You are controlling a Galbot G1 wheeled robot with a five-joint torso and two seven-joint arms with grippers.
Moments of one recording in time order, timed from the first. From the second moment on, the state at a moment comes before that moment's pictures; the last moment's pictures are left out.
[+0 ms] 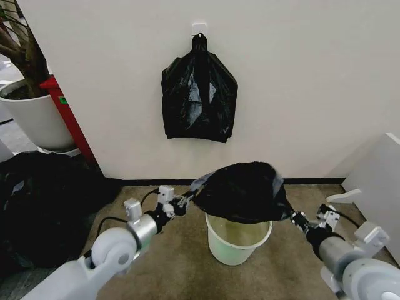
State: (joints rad) left arm 1.22 -0.78 -0.07 -2.09 -0.91 0.17 0.00; right arm -1.59 1.33 0.71 2.50 1.43 -0.57 0.93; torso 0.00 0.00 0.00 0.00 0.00
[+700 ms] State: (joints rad) left arm 1.45 -0.75 -0.09 -2.21 -0.74 0.16 -0.14; right arm -1.65 1.33 0.63 2.50 1.49 -0.50 1.17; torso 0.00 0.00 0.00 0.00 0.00
